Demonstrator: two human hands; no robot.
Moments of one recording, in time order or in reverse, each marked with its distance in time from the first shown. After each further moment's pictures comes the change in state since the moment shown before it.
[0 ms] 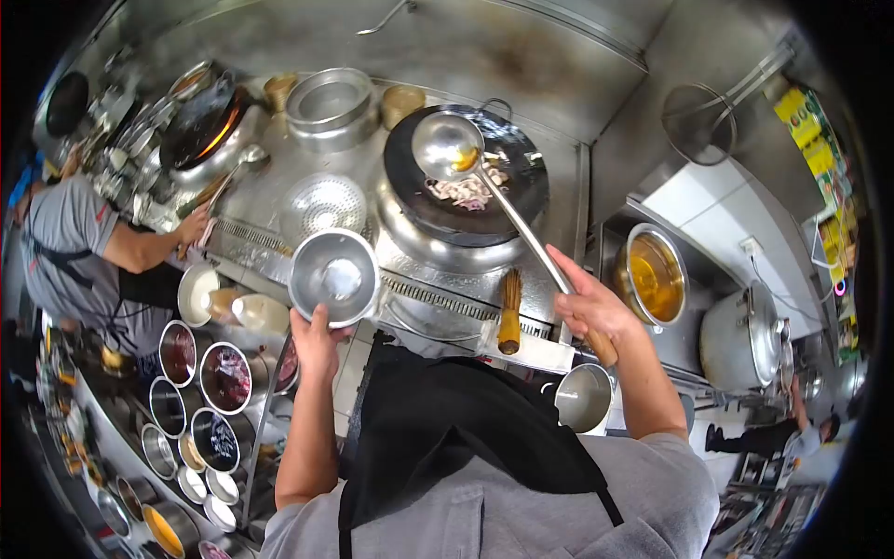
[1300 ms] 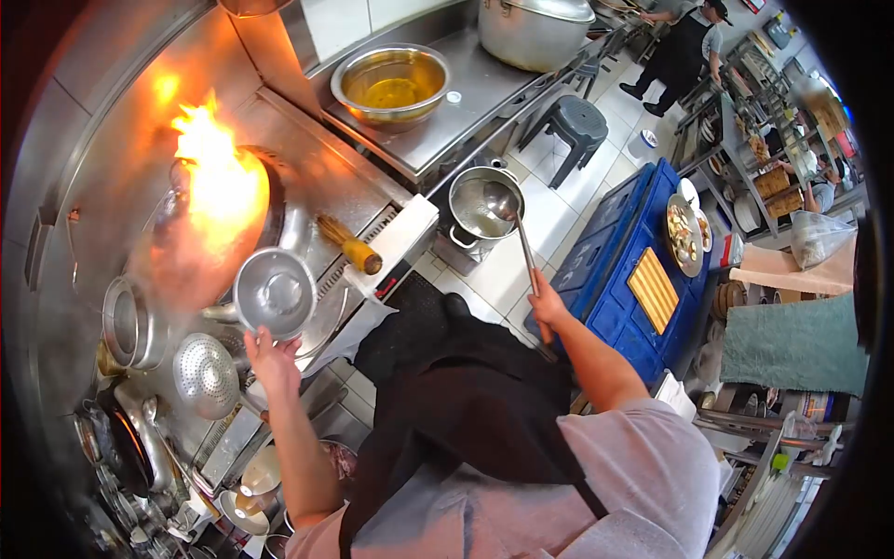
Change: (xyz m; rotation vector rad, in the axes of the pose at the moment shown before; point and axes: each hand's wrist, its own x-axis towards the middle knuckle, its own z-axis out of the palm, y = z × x) left_hand 0.007 -0.055 0.115 0.288 -0.717 -0.368; right_hand -0.174 0.460 0.173 0.204 1.299 0.515
